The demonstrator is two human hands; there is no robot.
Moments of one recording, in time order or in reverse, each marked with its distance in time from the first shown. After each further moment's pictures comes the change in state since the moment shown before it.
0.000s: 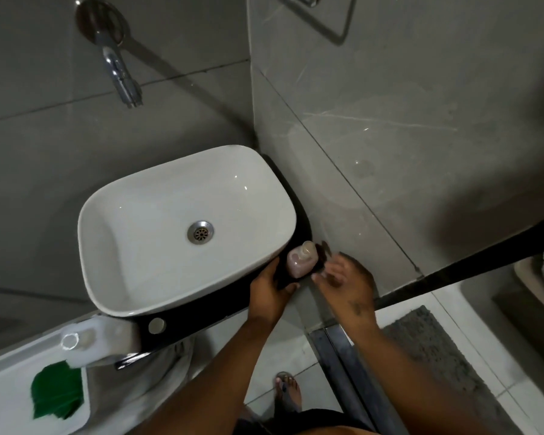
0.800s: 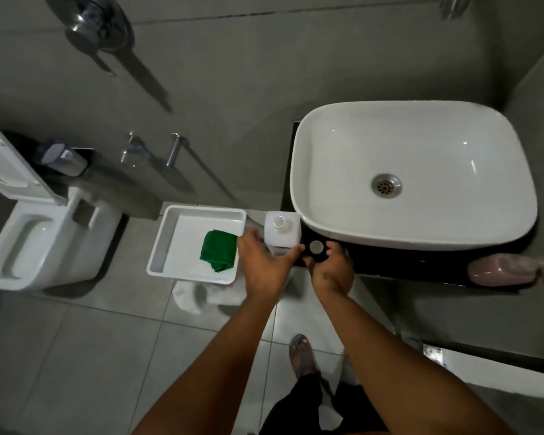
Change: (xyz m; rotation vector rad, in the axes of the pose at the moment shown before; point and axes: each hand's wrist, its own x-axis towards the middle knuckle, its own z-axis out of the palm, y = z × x) left_hand -0.146 -0.057 -0.256 0.174 0.891 -0.410; right_hand -0.126 0.001 0.307 -0.461 -0.349 -0.117
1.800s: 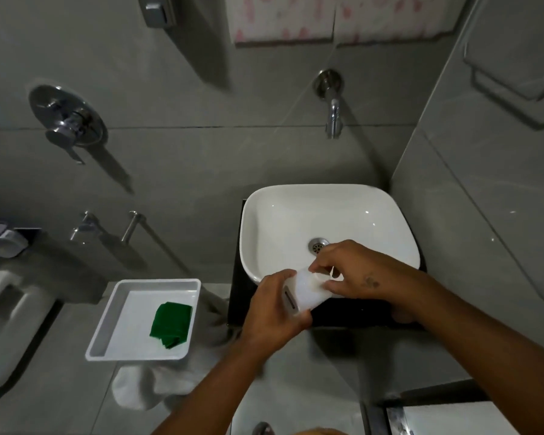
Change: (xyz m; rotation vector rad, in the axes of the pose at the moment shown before) left_hand -0.065 0.088 0.001 -0.085 -0.419 0.546; right_hand 0.001 -0.091 -0.279 -0.556 -0.442 -0.864
